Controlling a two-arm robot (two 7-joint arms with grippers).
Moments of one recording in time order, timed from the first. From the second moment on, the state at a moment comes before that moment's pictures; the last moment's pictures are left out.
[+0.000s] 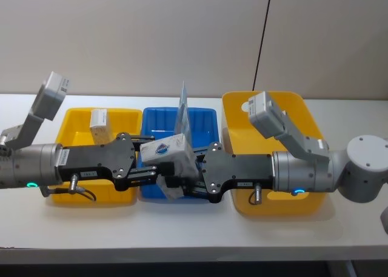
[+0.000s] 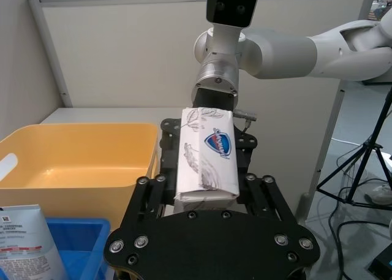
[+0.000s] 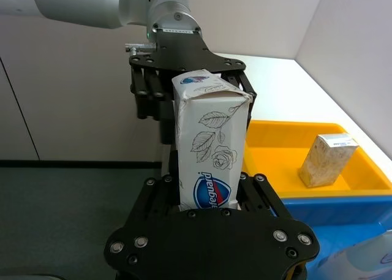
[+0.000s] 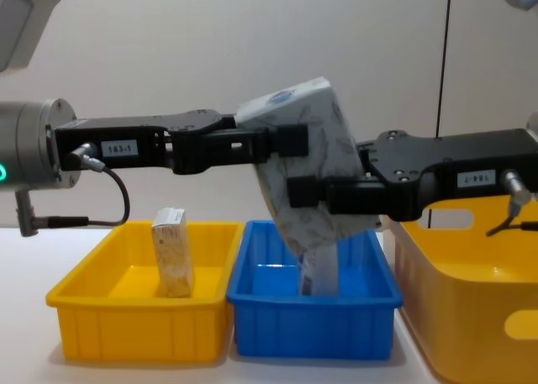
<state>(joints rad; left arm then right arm) -0.69 0.44 0.59 -1.16 -0.71 -0.03 -1.32 0.59 0.50 -0.61 -1.37 0.48 0.00 1.03</state>
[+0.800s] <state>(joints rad) -0.69 0.44 0.59 -1.16 -0.71 -0.03 -1.32 0.59 0.50 -0.61 -1.37 0.48 0.00 1.03</state>
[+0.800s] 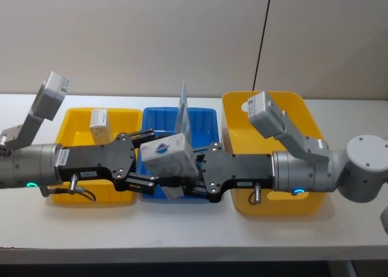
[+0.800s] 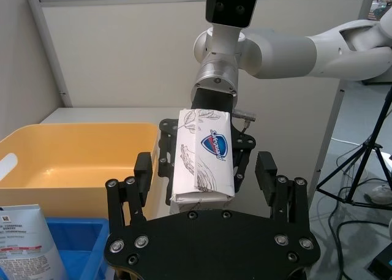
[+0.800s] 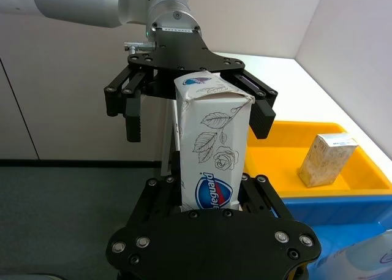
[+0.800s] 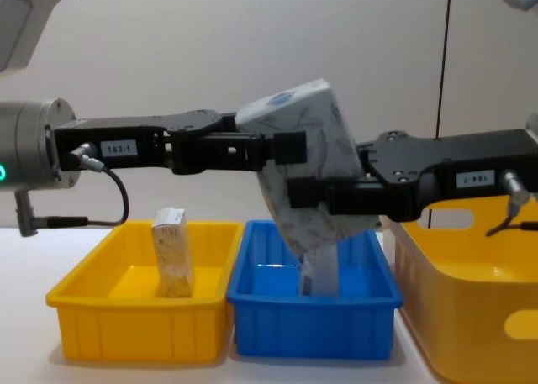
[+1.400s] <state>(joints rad) -0.69 0.44 0.59 -1.16 -0.71 -0.03 -1.32 0.58 0.53 -0.61 -1.39 0.49 0.02 1.04</state>
